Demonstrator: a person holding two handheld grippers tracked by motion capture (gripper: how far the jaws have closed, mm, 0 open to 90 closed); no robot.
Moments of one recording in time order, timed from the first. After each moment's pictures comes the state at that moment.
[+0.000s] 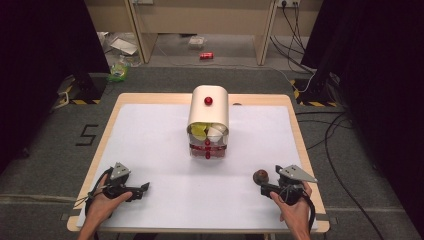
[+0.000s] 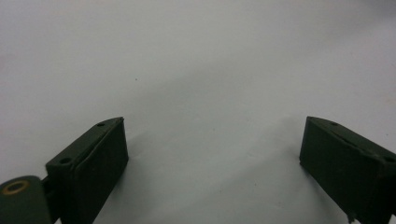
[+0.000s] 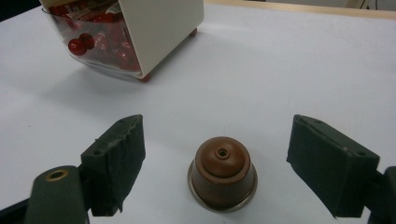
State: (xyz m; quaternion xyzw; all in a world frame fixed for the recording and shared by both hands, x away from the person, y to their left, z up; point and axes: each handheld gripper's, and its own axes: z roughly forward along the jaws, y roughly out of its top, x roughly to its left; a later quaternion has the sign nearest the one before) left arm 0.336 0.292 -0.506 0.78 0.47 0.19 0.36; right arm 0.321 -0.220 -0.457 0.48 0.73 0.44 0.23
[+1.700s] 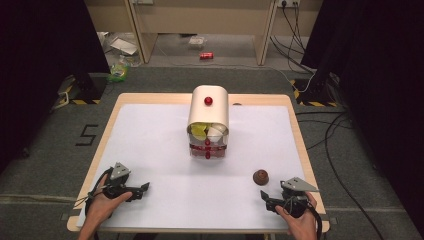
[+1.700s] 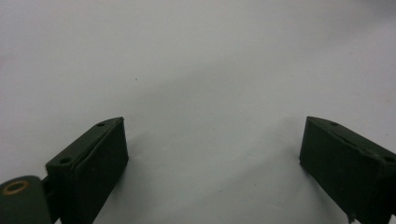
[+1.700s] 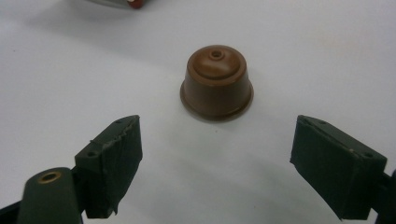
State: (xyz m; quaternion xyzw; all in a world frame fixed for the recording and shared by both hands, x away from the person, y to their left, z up) left arm 0.336 0.292 -0.506 0.78 0.47 0.19 0.36; right arm 0.299 -0.238 -0.481 0.49 0.76 0.38 0.20
